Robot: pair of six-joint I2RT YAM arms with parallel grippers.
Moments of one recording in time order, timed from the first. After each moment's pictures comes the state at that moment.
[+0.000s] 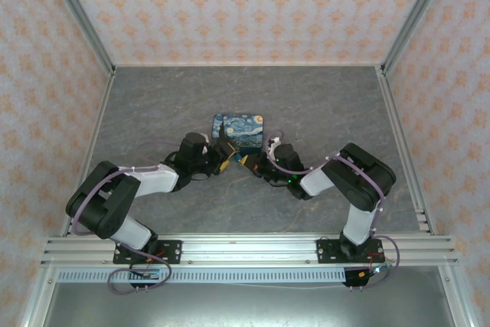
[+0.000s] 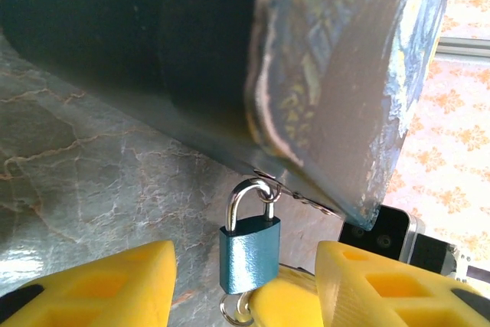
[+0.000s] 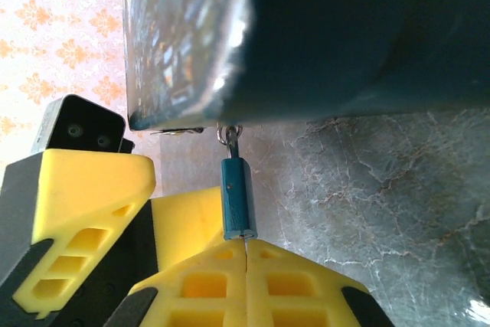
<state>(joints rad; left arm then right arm) -0.46 1.51 0.52 0.36 0.31 -1.36 0.71 1.80 0.52 0.88 -0.35 1.27</state>
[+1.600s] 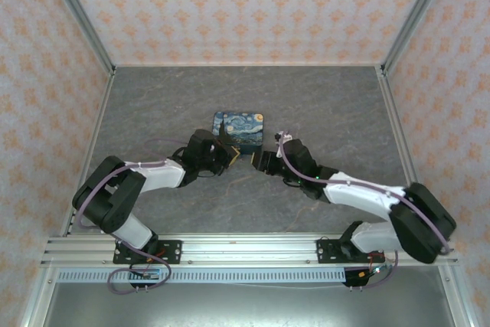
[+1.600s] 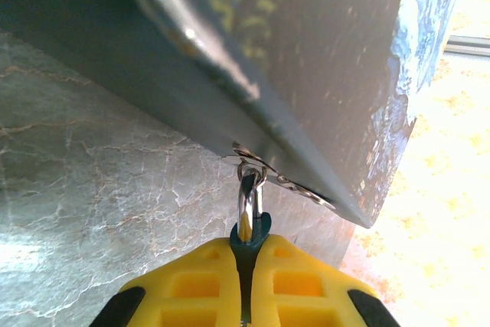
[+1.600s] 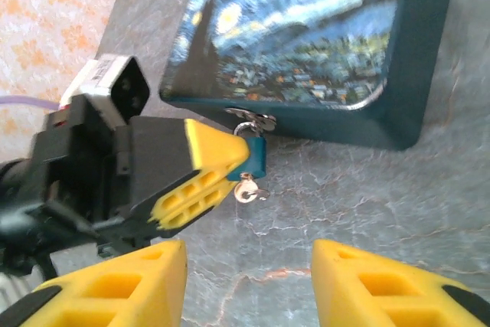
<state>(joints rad) -0.51 1.56 0.61 0.29 0.28 -1.41 0.78 1.23 0.57 0.14 -0.04 0.73</state>
